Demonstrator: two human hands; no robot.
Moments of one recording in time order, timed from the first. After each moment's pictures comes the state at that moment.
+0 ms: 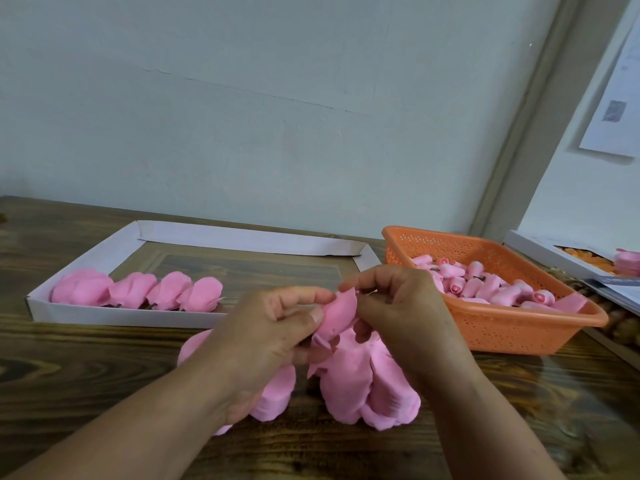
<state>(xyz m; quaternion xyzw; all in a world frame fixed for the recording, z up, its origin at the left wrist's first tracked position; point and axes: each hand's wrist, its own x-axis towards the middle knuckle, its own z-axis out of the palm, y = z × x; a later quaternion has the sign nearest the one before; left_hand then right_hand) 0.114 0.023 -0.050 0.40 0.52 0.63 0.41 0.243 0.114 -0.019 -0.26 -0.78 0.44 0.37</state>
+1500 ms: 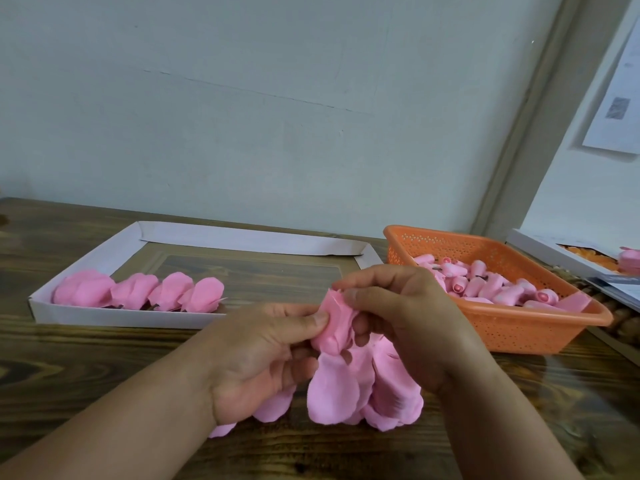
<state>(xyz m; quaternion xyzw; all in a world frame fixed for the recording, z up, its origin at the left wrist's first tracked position) 0.111 0.020 -0.041 0.32 0.43 0.60 0.59 0.245 0.116 -0.014 -0.19 -0.70 0.60 0.33</state>
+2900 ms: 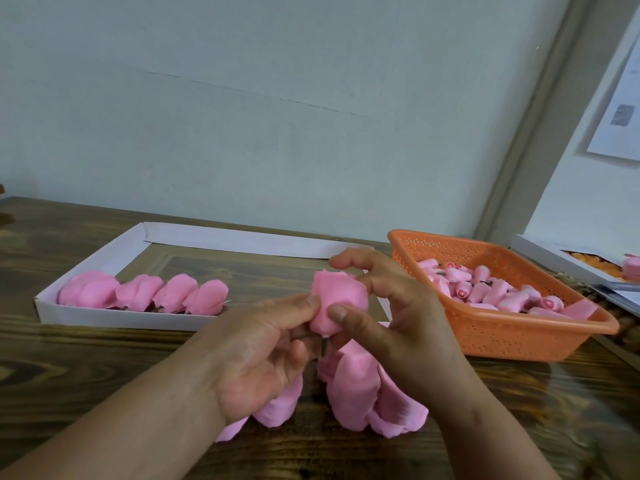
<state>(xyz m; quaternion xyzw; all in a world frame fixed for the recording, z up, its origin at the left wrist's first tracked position) 0.110 0.018 -0.032 0.19 0.39 0.67 0.60 0.238 0.114 -0.027 -0.10 -0.87 0.28 0.40</state>
